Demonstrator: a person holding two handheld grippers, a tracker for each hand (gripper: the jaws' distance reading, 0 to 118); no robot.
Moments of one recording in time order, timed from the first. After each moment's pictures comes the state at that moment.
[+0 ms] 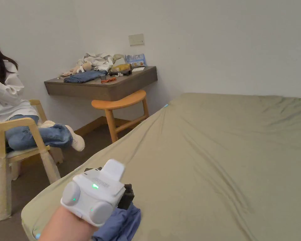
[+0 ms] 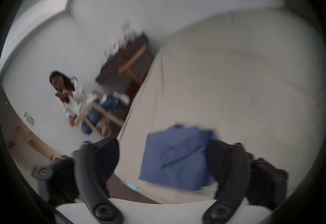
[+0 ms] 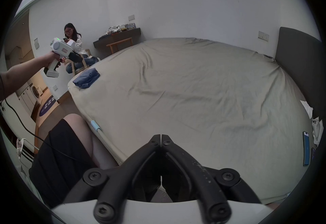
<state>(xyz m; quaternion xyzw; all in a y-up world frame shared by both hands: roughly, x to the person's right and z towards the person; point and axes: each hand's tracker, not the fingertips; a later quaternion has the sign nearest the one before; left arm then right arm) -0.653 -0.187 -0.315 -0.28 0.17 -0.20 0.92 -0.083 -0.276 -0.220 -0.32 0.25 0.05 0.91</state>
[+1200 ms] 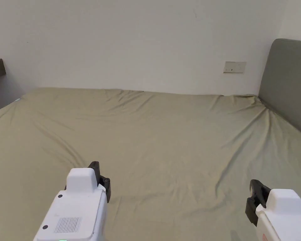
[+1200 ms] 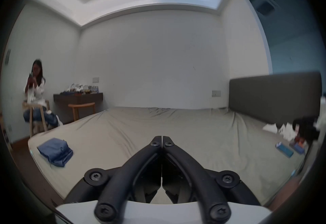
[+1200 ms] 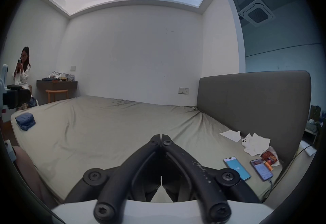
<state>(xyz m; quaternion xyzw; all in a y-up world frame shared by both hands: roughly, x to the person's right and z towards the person) -0.303 -0.218 -0.192 -0.02 0.03 0.01 1.00 0.053 -0.242 -0.174 -0.06 -0.04 0.04 1.00</state>
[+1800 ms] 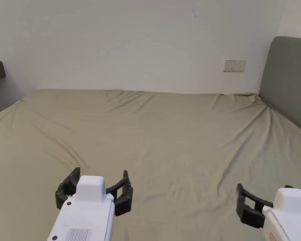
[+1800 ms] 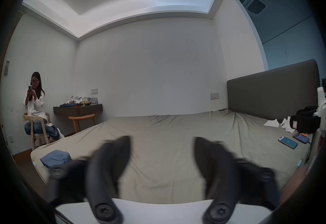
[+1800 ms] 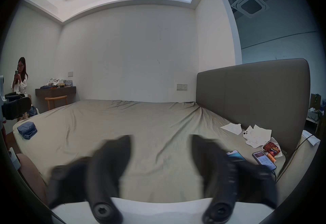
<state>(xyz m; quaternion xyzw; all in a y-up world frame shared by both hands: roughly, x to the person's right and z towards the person) -0.292 -0.228 -0.186 0.00 0.01 -0.04 1.00 0.057 -0.241 -0.178 -0.07 -0.06 0.03 1.00</state>
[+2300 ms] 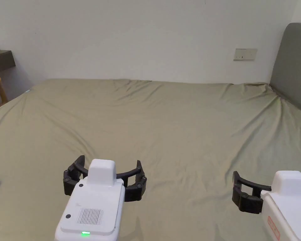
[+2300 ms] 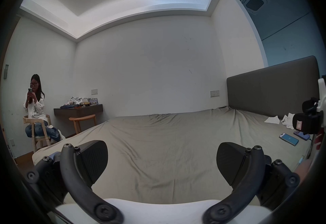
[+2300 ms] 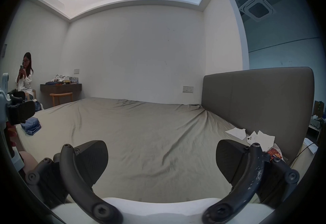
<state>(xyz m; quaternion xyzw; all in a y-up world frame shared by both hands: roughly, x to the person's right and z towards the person) -0.292 -0.229 -0.187 -0.01 0.01 -0.05 1.00 0.035 -0.230 -0.177 -0.07 -0.03 0.05 1.00</state>
